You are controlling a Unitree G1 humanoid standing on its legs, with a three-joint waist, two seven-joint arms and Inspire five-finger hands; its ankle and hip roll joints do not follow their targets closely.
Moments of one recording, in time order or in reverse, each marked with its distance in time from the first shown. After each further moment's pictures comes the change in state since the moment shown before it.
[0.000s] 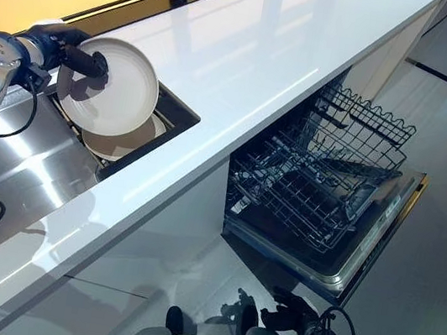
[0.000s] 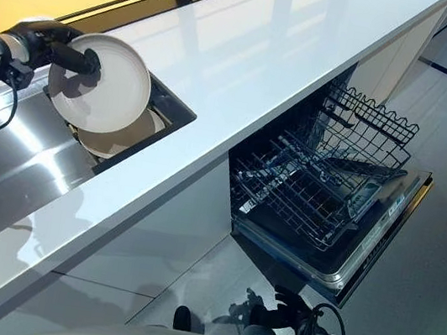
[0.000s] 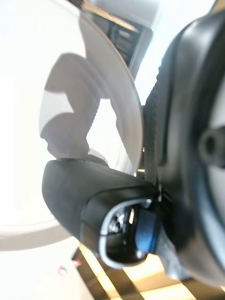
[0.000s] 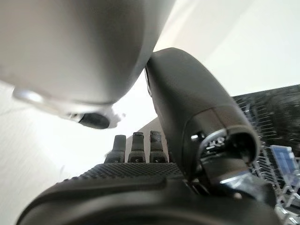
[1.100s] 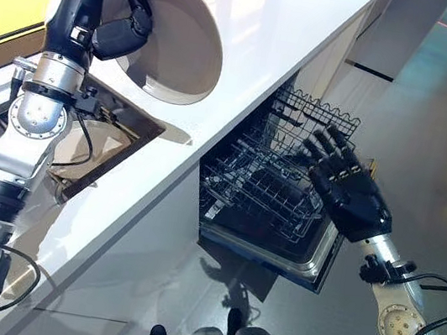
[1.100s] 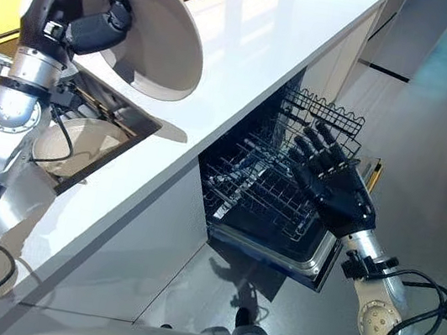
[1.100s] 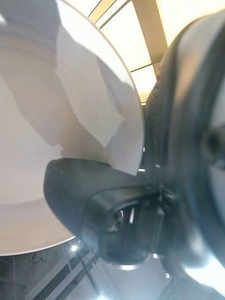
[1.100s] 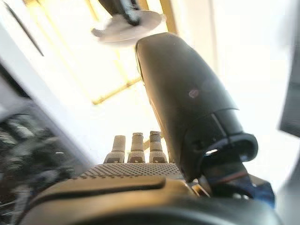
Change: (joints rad) left arm 0.559 -0.245 0.464 -0.702 0.105 -0.504 0.465; right arm 0.051 -0.057 -0.515 -1.114 0.791 0.153 0.364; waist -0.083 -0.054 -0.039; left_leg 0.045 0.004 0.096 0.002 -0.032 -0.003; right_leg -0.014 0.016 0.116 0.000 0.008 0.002
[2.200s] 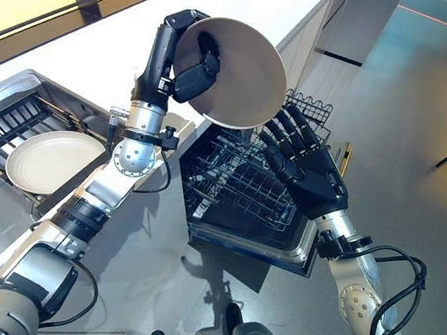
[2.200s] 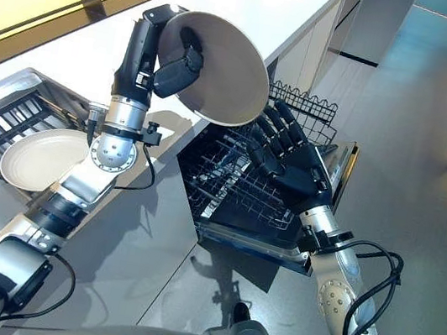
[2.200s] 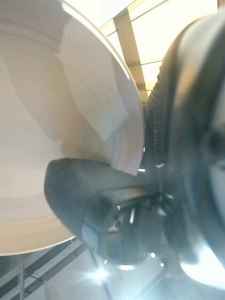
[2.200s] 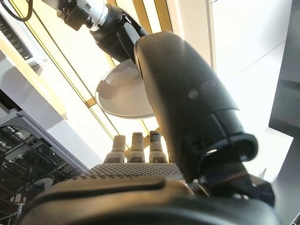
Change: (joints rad) left arm -0.024 -0.347 -0.225 0.007 0.286 -0.032 0.293; right arm -0.088 0.007 0.270 -0.030 -0.059 -0.058 -0.199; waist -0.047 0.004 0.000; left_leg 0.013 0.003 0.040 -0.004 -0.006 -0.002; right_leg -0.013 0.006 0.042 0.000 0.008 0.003
